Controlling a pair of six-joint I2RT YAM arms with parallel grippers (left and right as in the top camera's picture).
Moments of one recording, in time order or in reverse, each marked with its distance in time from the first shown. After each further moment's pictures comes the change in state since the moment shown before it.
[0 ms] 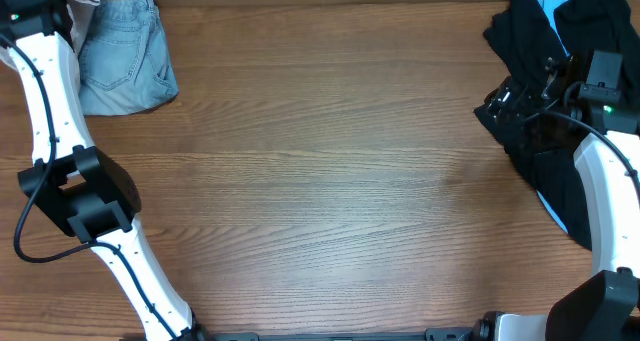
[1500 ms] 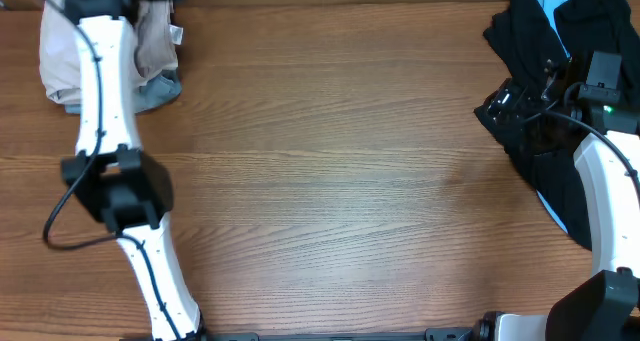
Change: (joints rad) left arm -0.210 -0.030 0.085 -0.190 0.499 -0.473; right arm 0.000 0.000 0.000 -0.023 0.000 0.000
